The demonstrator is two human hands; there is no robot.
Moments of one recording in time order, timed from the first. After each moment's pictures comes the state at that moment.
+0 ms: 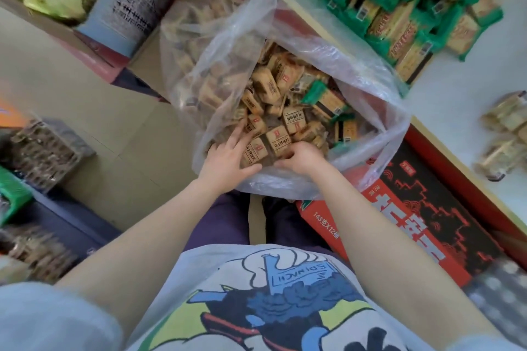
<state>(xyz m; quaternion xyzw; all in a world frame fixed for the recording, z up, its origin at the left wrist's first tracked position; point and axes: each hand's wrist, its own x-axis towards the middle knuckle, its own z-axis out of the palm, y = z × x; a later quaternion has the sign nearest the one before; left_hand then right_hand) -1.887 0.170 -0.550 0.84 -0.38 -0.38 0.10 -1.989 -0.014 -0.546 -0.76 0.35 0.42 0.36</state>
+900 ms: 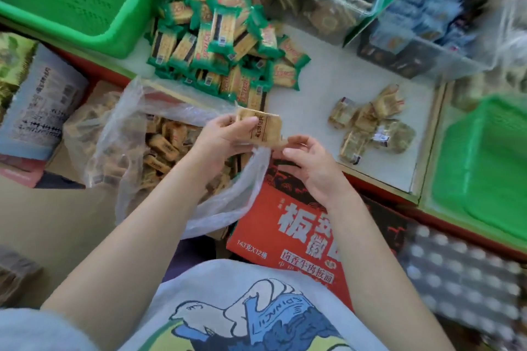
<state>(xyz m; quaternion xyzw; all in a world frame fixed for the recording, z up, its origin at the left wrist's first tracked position) -1.953 -0.051 -0.377 0.60 -0.09 -0.59 0.53 -2.137 -0.130 -0.371 -0.38 0.47 -0.15 0.78</state>
